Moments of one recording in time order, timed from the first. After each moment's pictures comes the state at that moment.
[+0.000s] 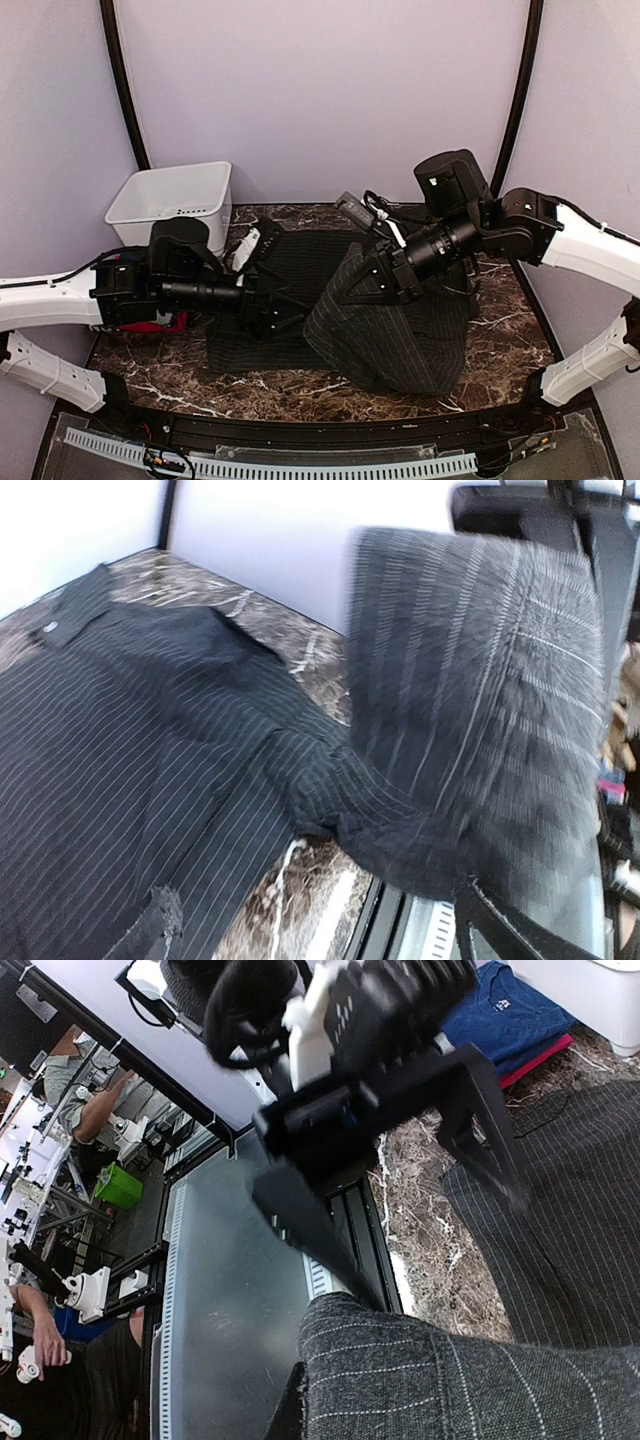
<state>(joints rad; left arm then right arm) -1.05 1.08 0.85 -0.15 0.22 -0.31 1.04 1.31 1.35 -0.62 -0.65 0.27</state>
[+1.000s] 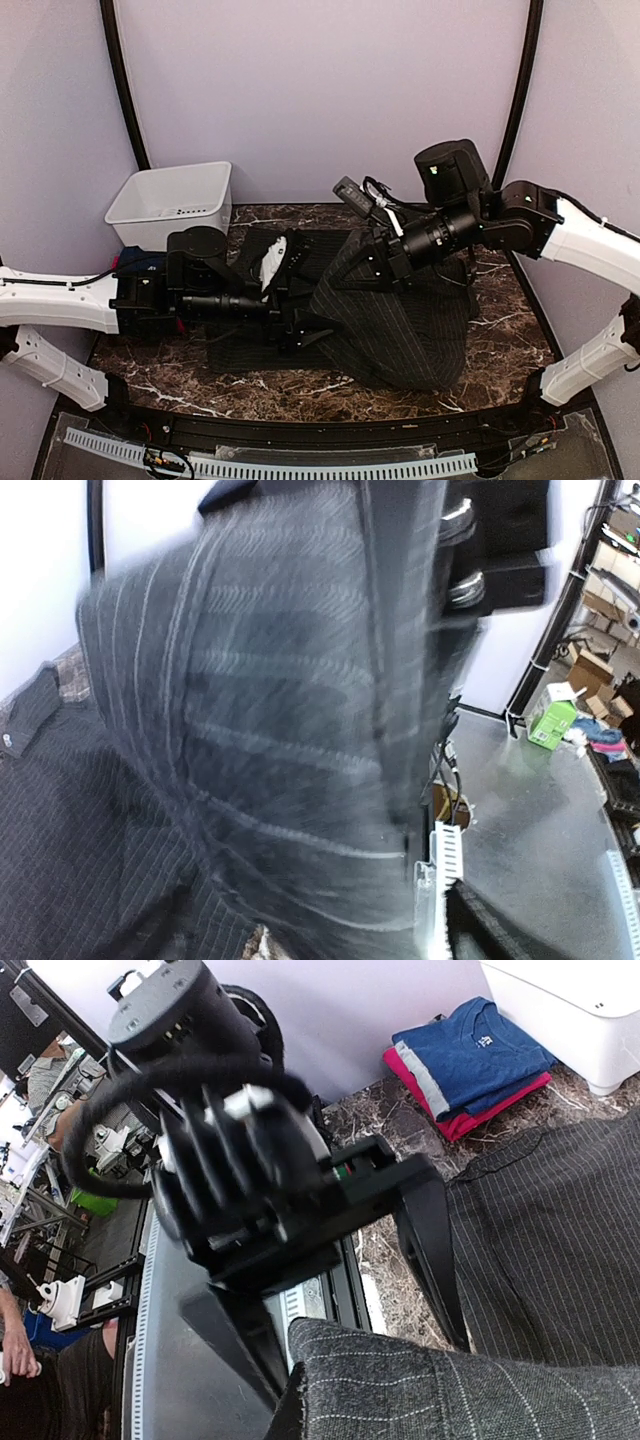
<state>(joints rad) -1.20 1.22 0.90 0.09 0.20 -0.14 1.04 1.33 1.39 -0.60 -0.60 0.21</state>
